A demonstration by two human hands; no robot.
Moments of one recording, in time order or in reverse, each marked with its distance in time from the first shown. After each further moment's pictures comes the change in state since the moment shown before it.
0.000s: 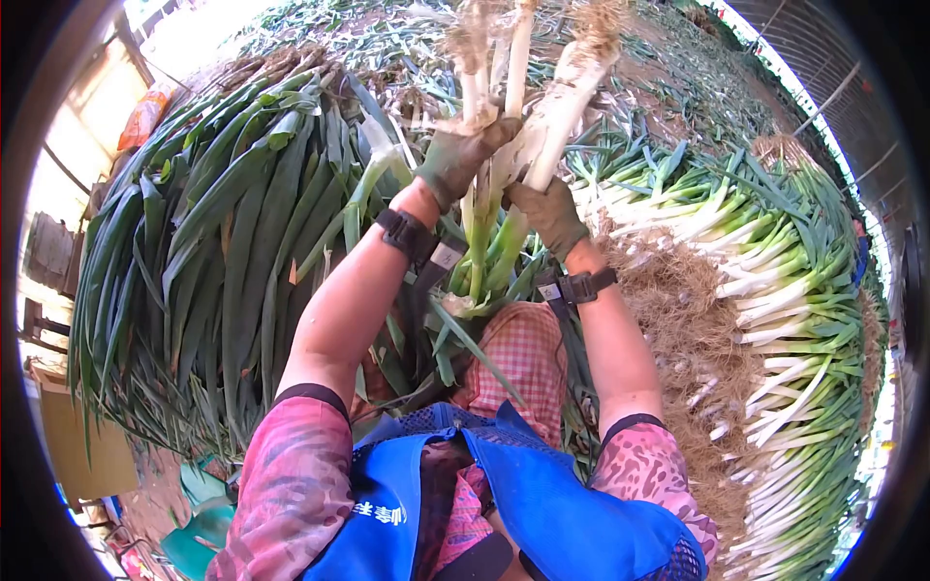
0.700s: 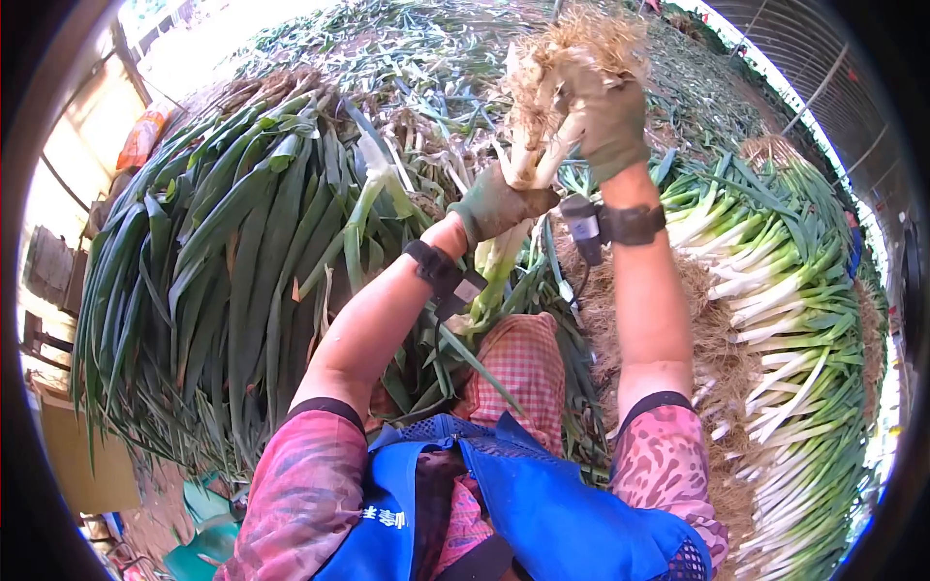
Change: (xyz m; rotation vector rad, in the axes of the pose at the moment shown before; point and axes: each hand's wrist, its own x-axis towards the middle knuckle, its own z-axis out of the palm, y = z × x) left_hand -0.013 0.020 0.047 0.023 -0.233 0.024; right_hand 0.047 -0.156 -0.040 0.375 0.240 -0.410
